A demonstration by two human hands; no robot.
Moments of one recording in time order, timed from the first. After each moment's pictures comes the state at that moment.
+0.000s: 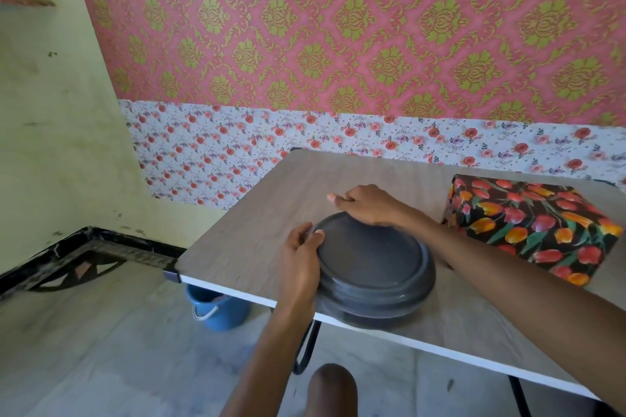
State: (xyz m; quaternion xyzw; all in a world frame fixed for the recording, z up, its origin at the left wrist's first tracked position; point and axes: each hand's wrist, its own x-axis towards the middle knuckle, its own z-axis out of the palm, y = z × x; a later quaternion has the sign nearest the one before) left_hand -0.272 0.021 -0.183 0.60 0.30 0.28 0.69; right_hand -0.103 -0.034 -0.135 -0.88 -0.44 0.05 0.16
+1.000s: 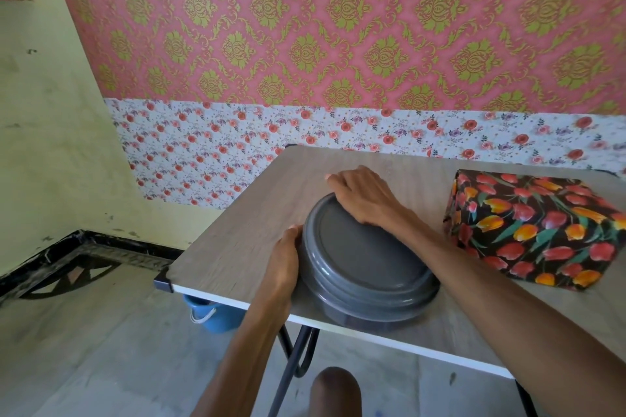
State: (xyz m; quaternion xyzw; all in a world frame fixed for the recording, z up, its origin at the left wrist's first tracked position) left_hand -0.268 0.055 -0.191 0.63 0.32 0.18 0.69; right_hand -0.108 -0.017 -0.135 -0.85 -0.43 -0.11 0.28
